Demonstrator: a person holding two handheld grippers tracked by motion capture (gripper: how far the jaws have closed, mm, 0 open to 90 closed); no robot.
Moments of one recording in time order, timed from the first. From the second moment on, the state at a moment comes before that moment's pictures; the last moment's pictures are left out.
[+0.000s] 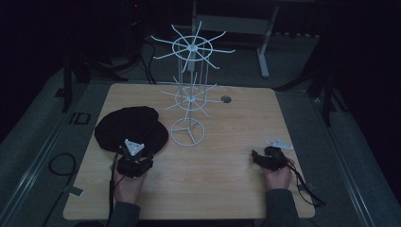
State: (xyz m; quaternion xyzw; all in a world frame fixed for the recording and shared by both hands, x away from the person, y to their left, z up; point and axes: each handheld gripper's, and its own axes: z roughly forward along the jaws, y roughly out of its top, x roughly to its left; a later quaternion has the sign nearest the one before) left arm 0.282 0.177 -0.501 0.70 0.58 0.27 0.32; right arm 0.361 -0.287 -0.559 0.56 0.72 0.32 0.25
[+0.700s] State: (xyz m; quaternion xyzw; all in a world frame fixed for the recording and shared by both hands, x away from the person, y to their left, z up) left arm 0.330 0.280 -0.471 0.59 0.69 0.30 0.30; right arm 0.361 -0.287 -0.559 0.56 0.72 0.32 0.25
